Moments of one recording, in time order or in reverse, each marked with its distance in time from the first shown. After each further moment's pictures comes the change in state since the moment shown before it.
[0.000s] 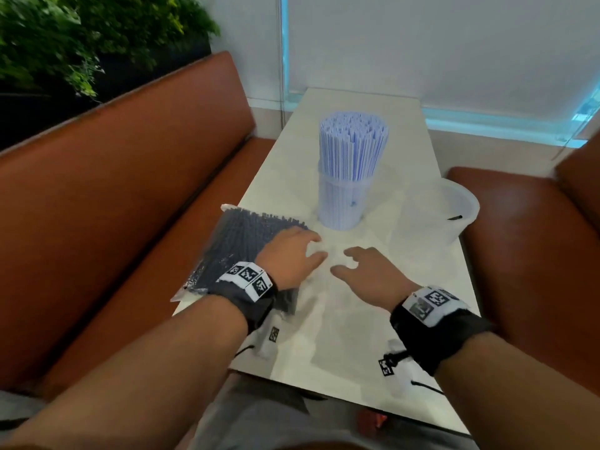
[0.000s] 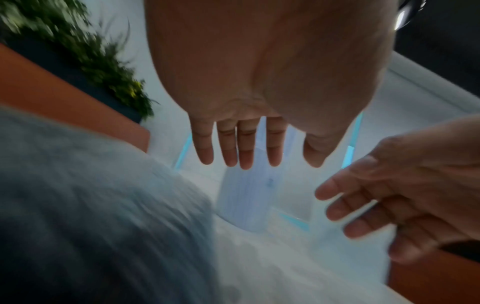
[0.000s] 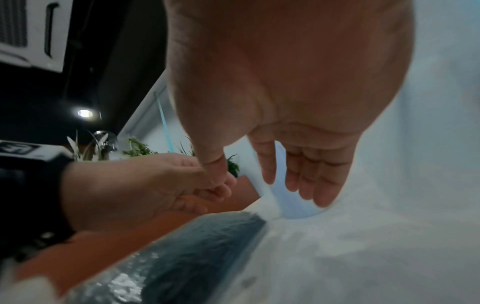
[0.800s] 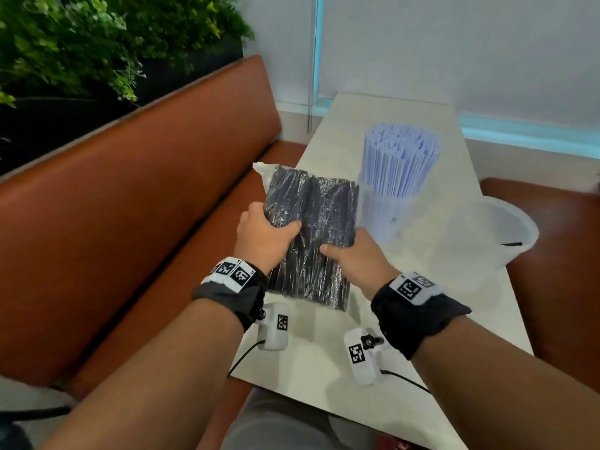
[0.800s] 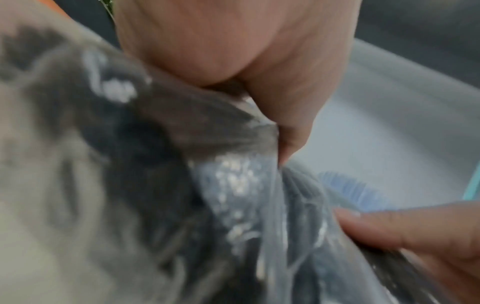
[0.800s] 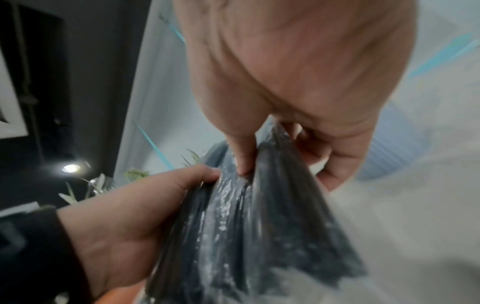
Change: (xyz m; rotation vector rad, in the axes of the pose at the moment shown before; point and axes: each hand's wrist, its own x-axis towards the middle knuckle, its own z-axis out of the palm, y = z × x) left_hand 0.001 -0.070 -0.070 -0.345 0.495 -0.464; right_hand 0.047 -0.096 0.031 0.605 0.095 -0.040
